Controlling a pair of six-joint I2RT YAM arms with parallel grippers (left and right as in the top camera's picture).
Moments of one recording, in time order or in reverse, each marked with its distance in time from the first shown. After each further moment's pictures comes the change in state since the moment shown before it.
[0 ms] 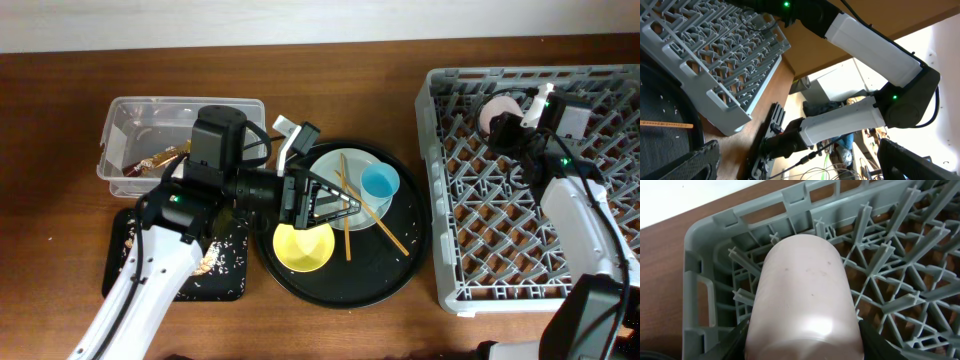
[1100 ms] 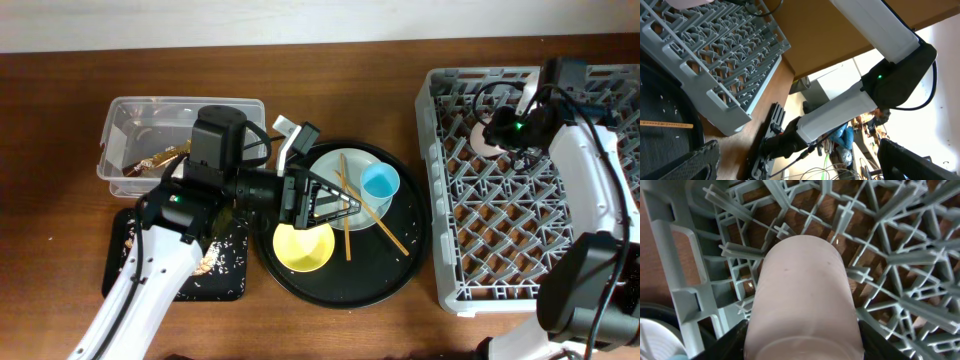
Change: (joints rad) left arm 0.000 0.000 0.000 0.000 0.000 0.000; right arm 0.023 0.205 0.401 -0.585 0.006 -0.024
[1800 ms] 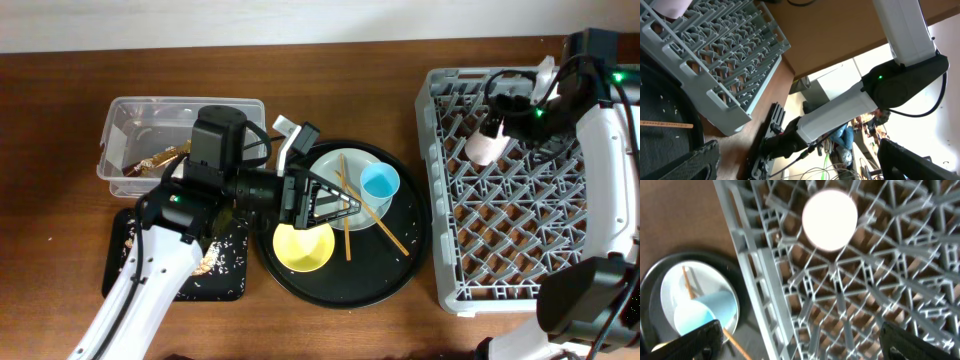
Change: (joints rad) left arm 0.000 0.000 0.000 0.000 0.000 0.000; right arm 0.000 -0.006 0.322 -0.498 -0.078 -0.023
